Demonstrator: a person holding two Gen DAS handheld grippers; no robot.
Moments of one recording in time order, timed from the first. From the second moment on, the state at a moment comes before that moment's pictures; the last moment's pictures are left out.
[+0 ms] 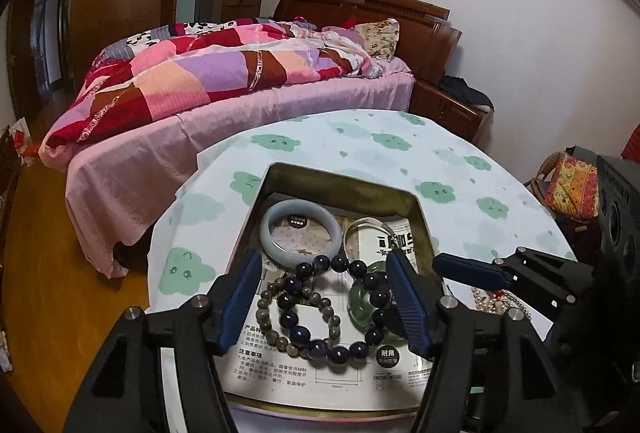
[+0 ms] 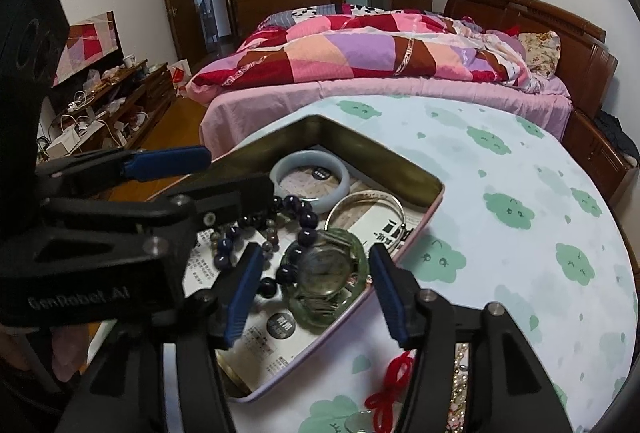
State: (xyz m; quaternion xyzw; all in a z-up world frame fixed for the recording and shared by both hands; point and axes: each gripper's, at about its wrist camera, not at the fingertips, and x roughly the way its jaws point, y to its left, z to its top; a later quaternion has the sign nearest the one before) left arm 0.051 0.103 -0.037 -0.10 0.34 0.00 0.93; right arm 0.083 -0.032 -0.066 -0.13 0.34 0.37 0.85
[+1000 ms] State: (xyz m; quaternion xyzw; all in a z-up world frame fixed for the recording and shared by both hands) left arm 0.029 -0.006 -0.040 -0.03 0.36 -0.09 0.93; right arm 0.084 -0.198 -0.086 -0.06 0.39 0.22 0.89
